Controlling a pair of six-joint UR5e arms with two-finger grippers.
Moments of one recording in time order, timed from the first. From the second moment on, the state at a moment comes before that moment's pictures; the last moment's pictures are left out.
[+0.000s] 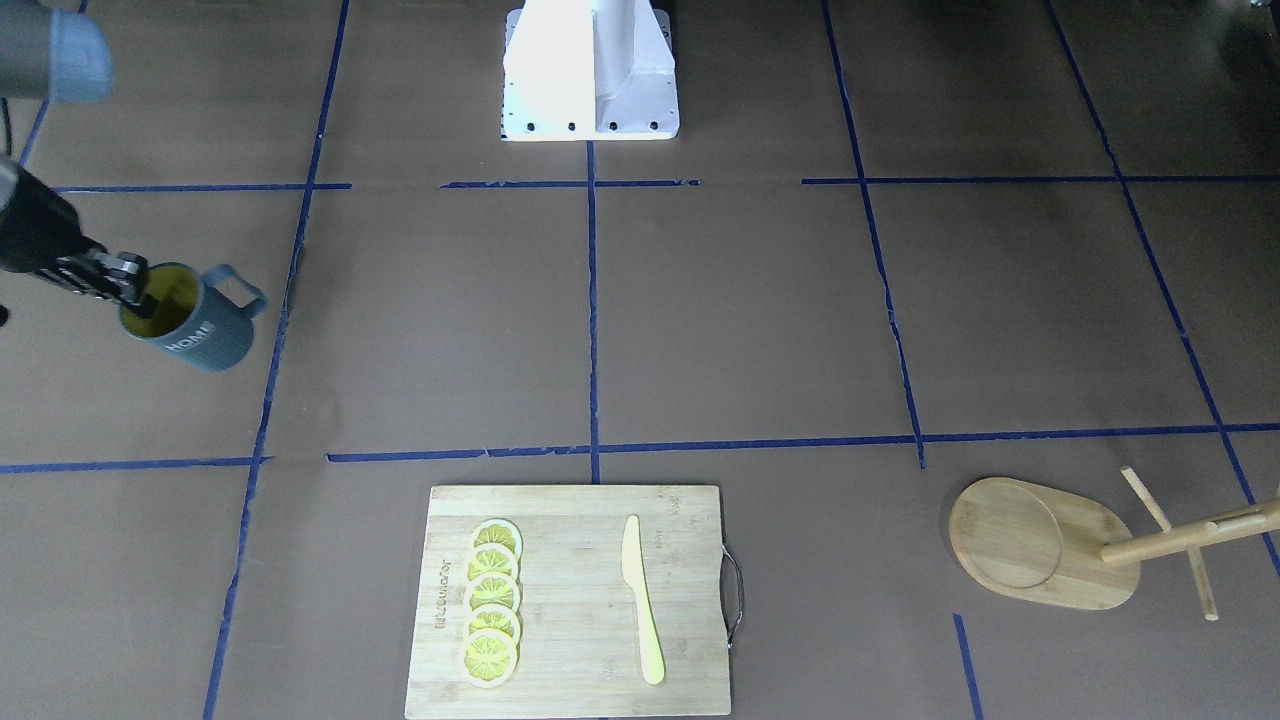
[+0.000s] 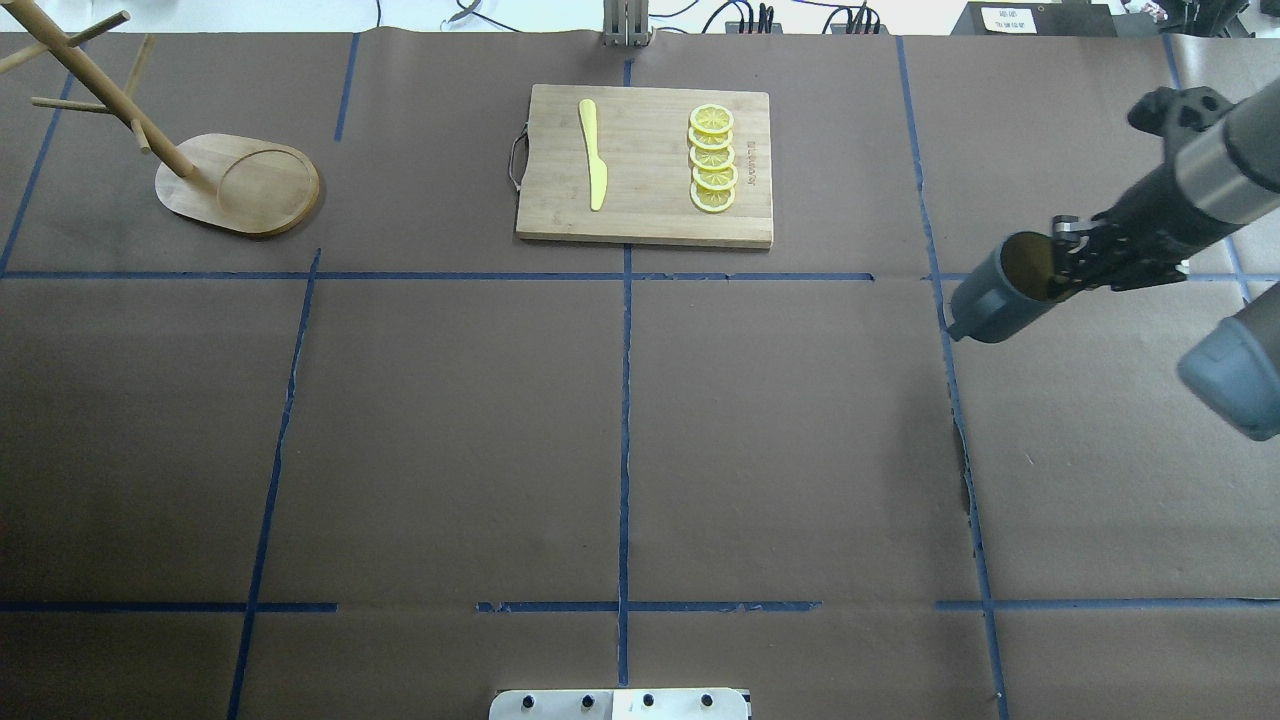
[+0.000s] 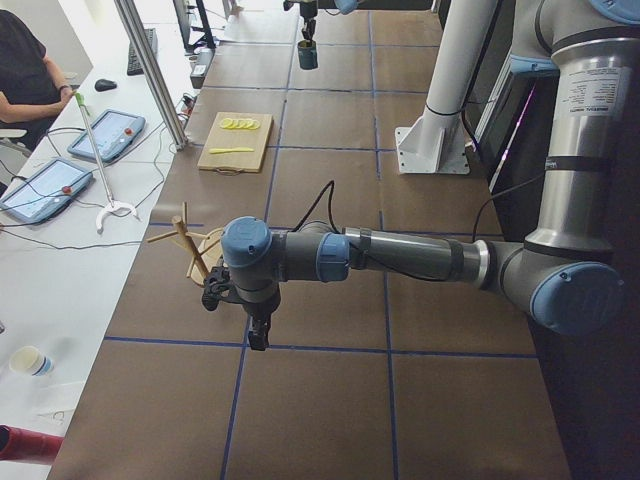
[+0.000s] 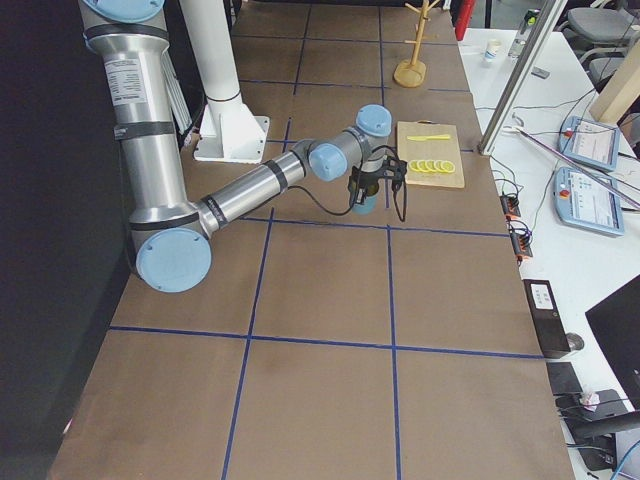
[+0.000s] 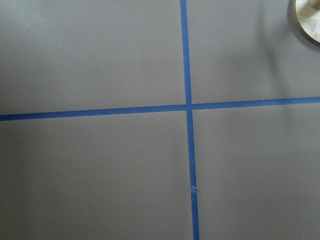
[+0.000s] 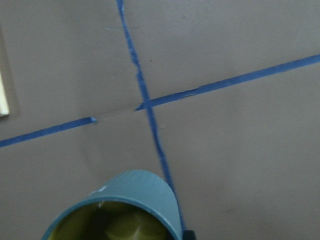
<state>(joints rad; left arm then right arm) -1.60 -1.61 -1.64 -1.47 -2.33 0.07 0.96 -1.35 1.93 -1.54 2.25 1.13</state>
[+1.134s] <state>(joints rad) -1.60 -1.60 -1.63 -1.47 -2.32 0.08 0.48 -0.84 1.68 -1.61 1.82 1.74</state>
